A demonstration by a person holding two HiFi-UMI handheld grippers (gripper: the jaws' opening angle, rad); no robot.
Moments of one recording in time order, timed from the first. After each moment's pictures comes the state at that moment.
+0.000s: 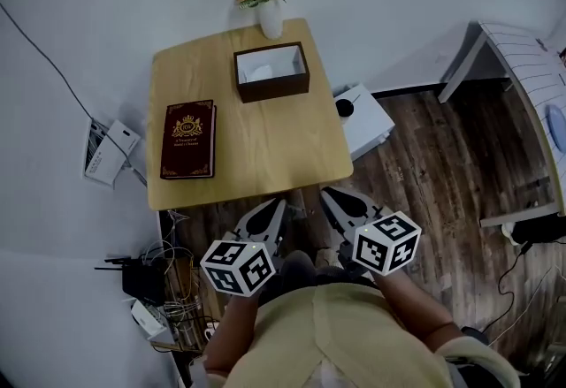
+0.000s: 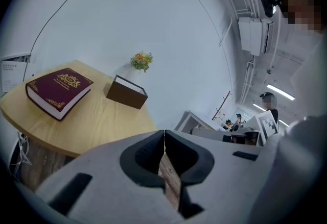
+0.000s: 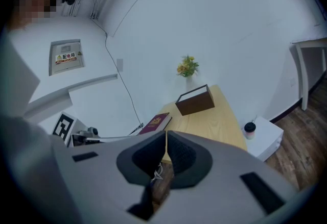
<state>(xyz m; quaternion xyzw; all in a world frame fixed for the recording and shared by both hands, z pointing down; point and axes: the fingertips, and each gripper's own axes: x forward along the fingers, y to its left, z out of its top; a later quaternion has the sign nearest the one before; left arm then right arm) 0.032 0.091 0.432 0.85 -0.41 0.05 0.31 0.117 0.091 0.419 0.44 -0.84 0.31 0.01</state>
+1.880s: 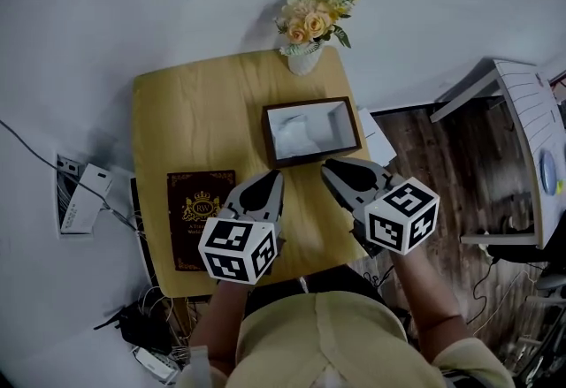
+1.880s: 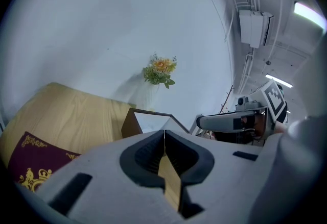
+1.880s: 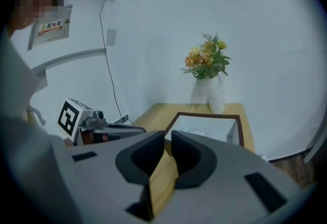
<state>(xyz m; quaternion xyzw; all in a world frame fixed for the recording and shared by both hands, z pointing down) -0.039 -0.192 0.422 0.88 -0.39 0.09 0.26 0.039 -0.184 0.390 0.42 -0.86 0.24 0.15</state>
